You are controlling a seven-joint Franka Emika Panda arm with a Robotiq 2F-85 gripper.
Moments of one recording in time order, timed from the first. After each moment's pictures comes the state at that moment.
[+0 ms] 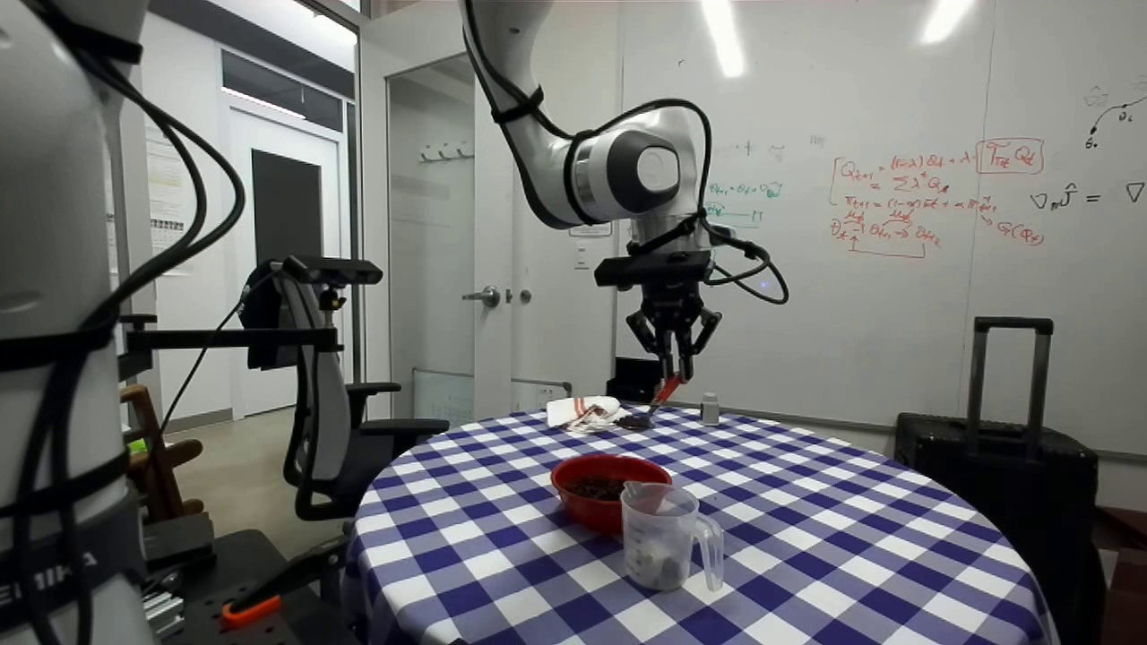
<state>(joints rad) -0.09 0.23 -0.01 -2.17 -0.03 2.62 -0.26</state>
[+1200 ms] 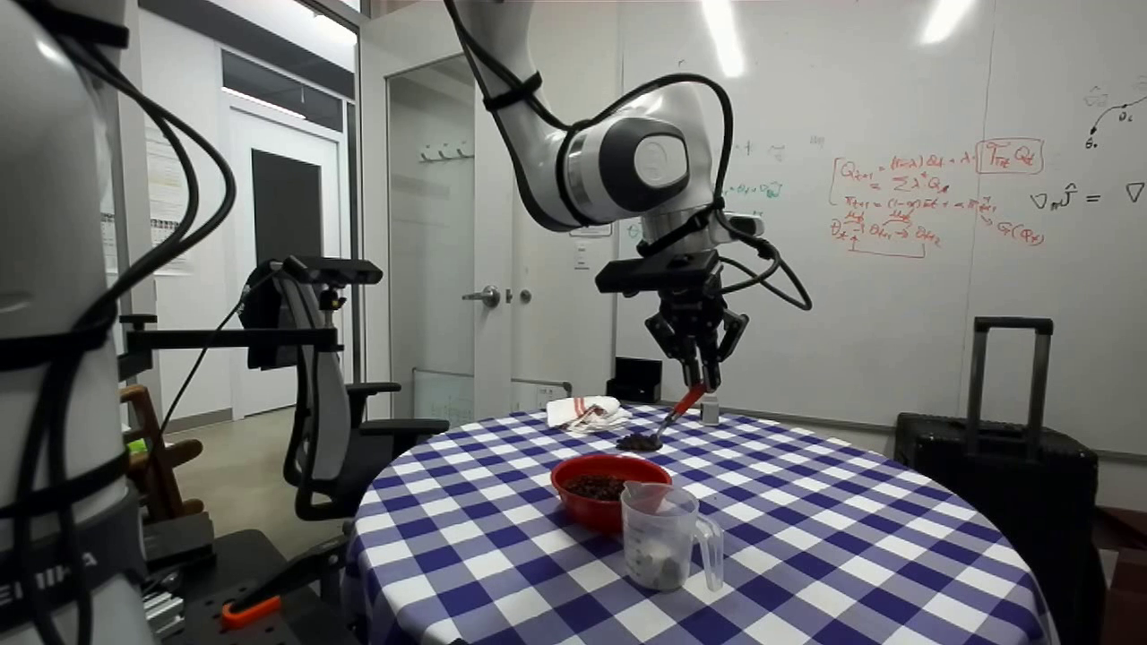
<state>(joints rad) -0.12 0.14 -0.07 -2.33 -0.03 2.77 -0.16</state>
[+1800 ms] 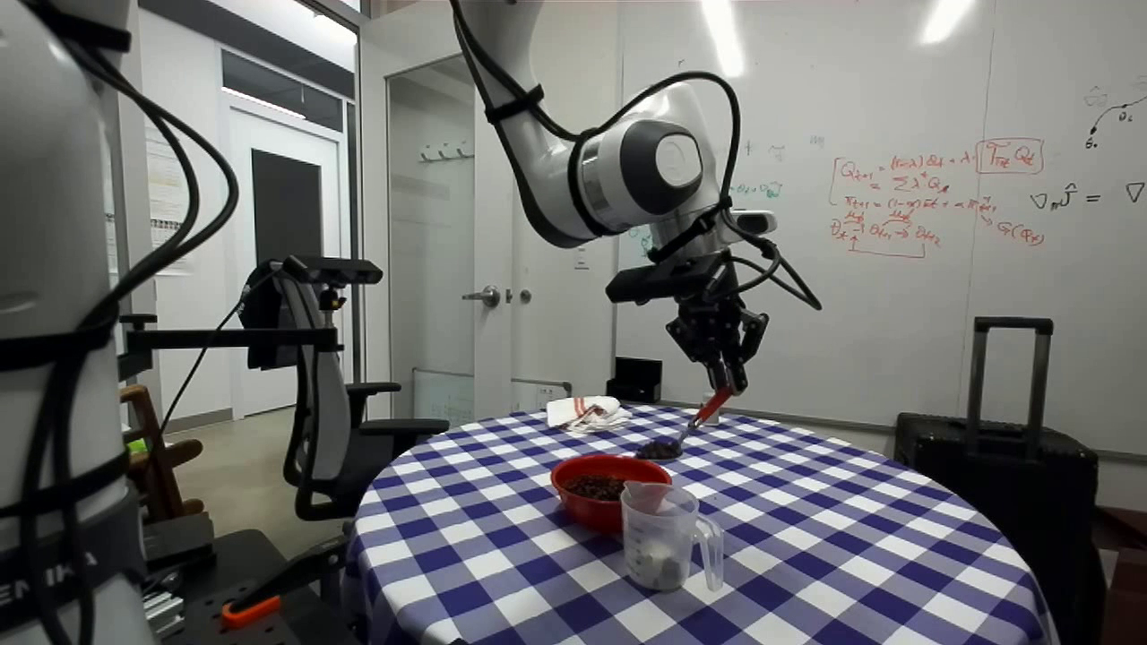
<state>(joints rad) -0.09 0.16 -0.16 -2.33 -0.24 2.85 0.11</state>
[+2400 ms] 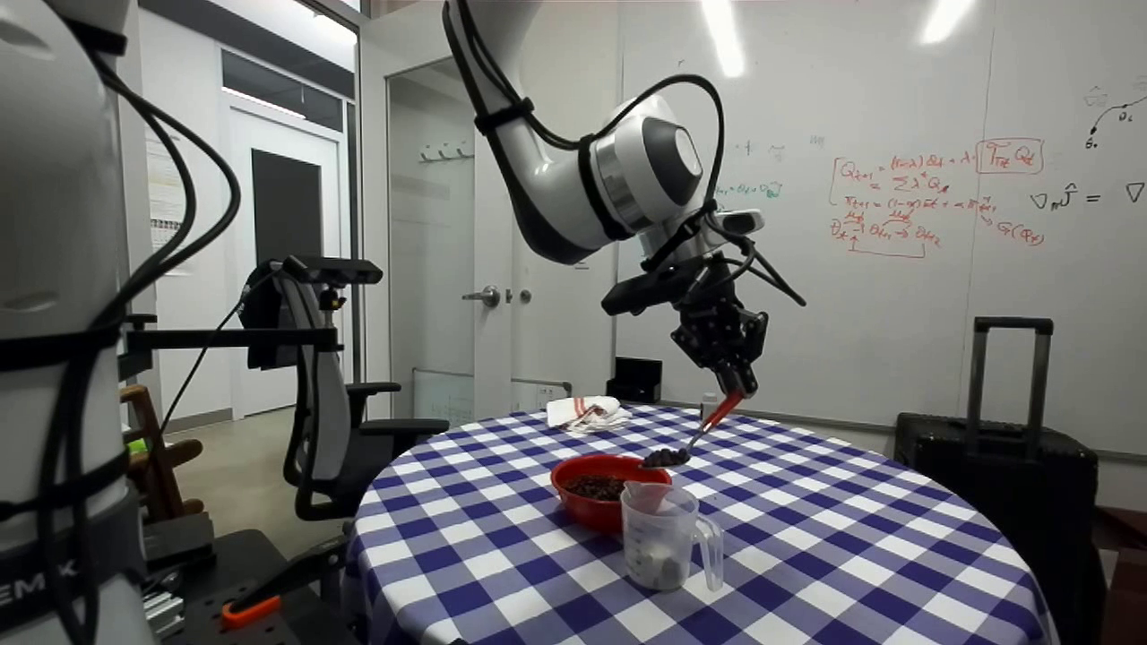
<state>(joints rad) 0.00 0.17 -0.27 -2.33 -0.61 2.86 0.51</state>
